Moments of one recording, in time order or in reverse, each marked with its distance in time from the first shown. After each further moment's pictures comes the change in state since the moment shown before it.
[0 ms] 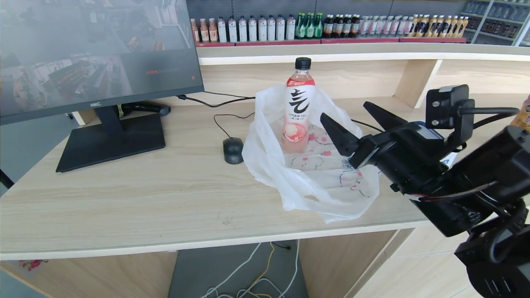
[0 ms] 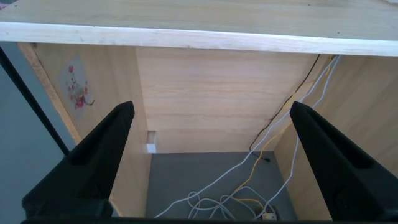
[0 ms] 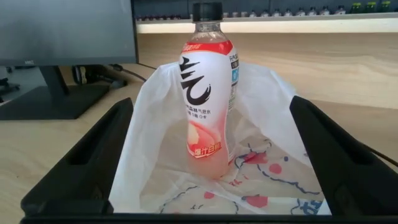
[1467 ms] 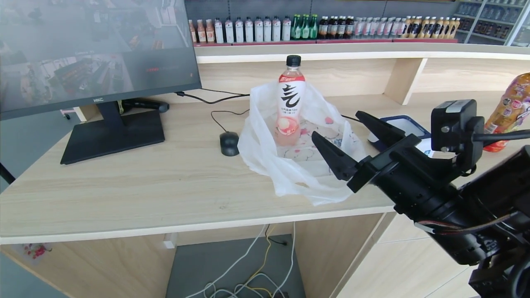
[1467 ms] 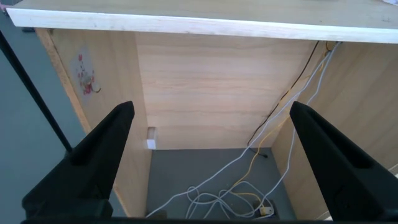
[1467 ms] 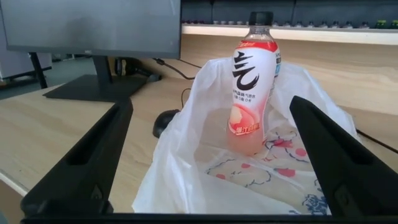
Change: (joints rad) left arm -0.001 0.000 0.000 0.001 0.000 0.000; right arm 0.064 -0.029 0.083 -0.033 0.027 -0.047
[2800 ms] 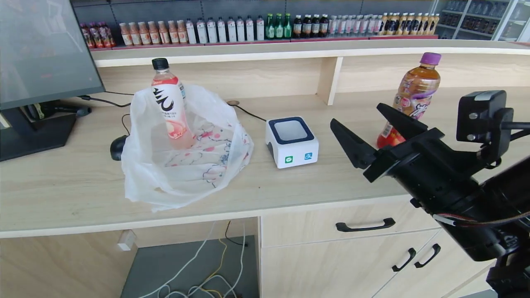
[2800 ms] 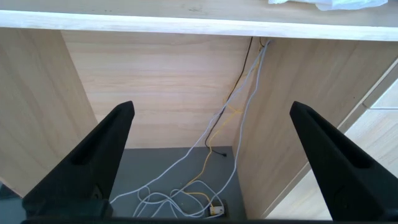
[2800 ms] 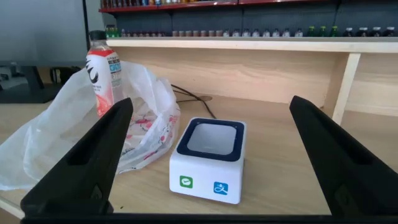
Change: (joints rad) left arm 0.001 0.000 0.000 -0.001 0.000 -0.006; right arm -0.020 -0.053 0.013 0.004 -0.052 -0.001
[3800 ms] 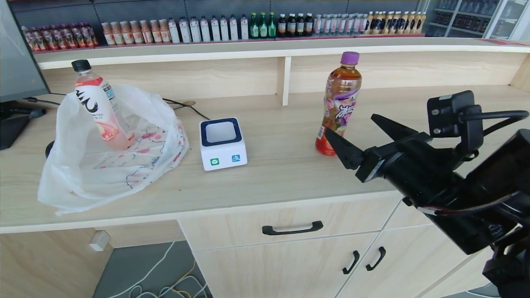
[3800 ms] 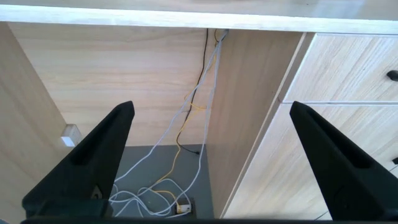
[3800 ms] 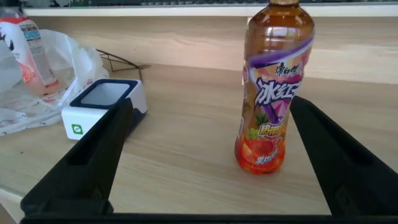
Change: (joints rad) left arm 0.000 0.000 0.000 0.000 0.000 0.004; right arm -0.016 -0.012 -0.068 0.221 -0.088 0.000
